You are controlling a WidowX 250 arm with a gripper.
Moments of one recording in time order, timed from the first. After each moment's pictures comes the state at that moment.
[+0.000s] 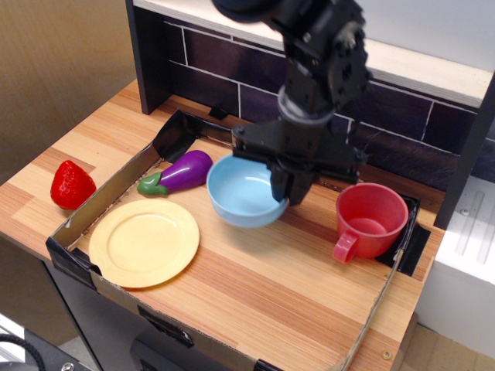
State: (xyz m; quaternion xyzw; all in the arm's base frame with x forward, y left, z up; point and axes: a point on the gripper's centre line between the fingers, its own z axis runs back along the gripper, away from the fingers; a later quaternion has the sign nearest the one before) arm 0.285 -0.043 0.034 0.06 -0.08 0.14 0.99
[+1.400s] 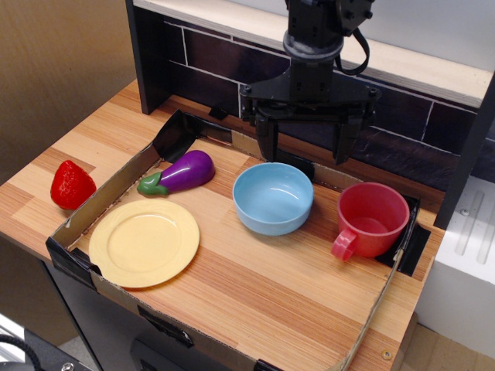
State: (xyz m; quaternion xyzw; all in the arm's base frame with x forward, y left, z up) arm 0.304 -0.044 0.075 0.00 -0.07 0.21 0.97
